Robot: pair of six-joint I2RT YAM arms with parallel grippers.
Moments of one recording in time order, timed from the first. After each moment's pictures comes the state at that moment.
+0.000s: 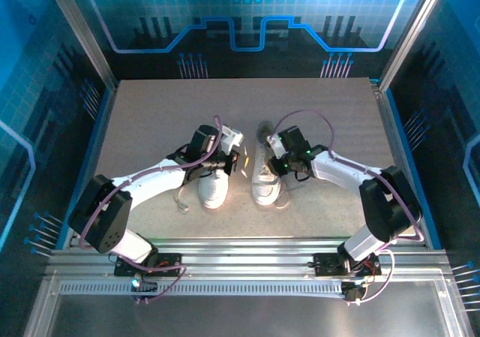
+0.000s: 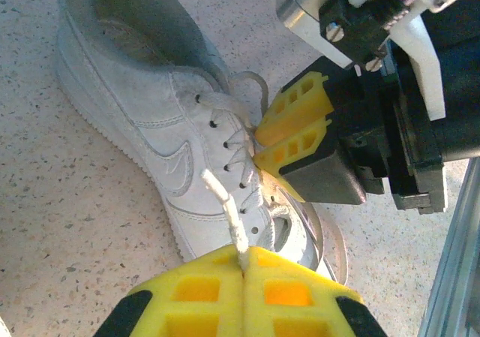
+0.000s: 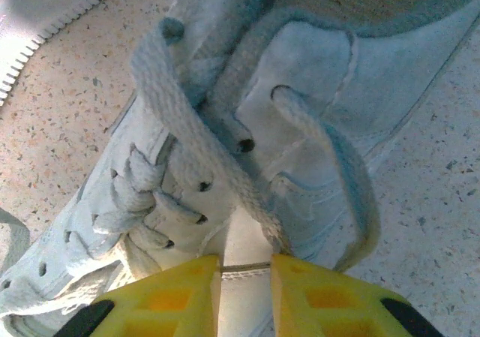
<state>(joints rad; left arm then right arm) -0.54 1.51 0.86 0.01 0.45 -0.24 0.51 1.58 0.93 -0.35 -0.08 -0.01</state>
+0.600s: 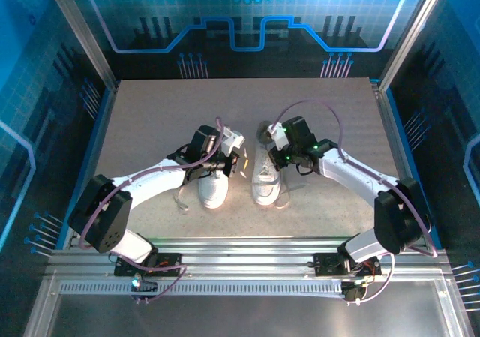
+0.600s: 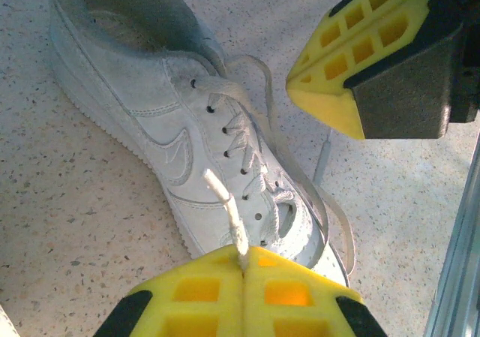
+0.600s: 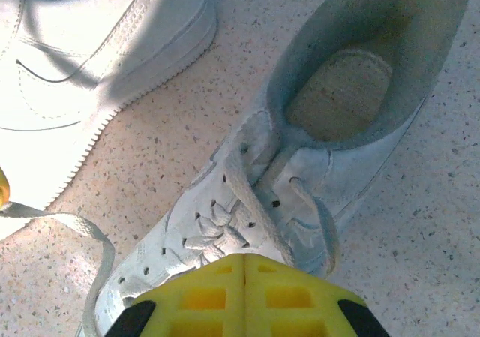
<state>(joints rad) -0.54 1.51 0.86 -0.01 0.46 -0.19 0.51 1.48 1.01 -0.42 -0.13 -0.02</state>
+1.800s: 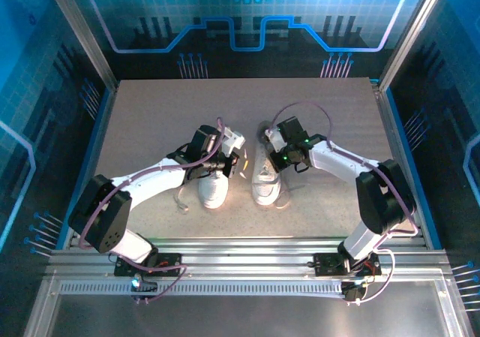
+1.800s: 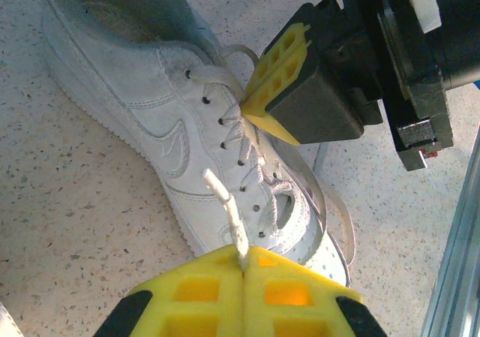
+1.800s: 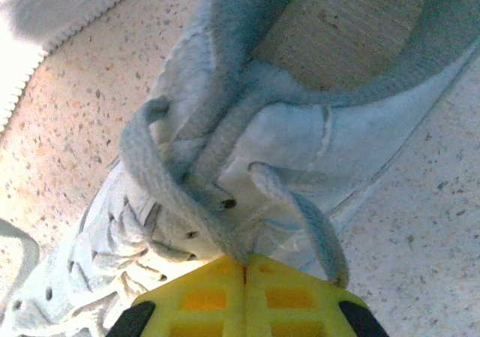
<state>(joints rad) -0.54 1.51 0.88 -0.05 0.47 -0.16 0.48 1.64 1.06 -0.48 -0.13 -0.05</state>
